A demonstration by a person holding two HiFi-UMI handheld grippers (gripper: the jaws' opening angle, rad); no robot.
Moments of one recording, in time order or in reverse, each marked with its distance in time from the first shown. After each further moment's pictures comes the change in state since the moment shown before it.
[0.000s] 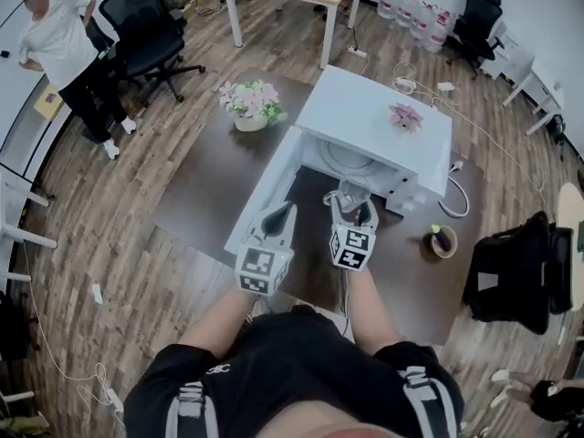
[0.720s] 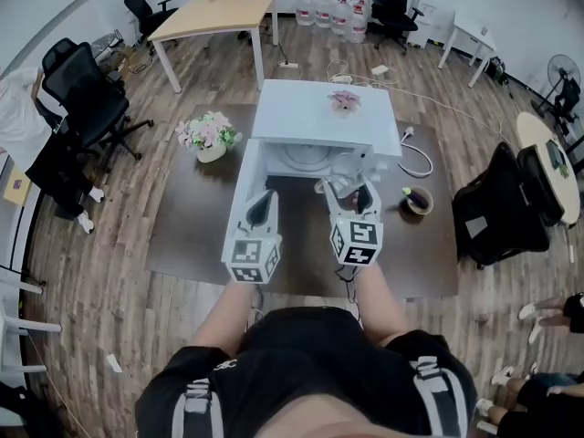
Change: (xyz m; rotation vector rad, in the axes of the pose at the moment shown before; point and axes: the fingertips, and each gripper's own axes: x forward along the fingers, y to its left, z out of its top) left arm -0.006 -0.015 0.047 0.015 -0.126 -0.136; right arm -0.114 -0.012 0.120 0.006 -0.196 -0.146
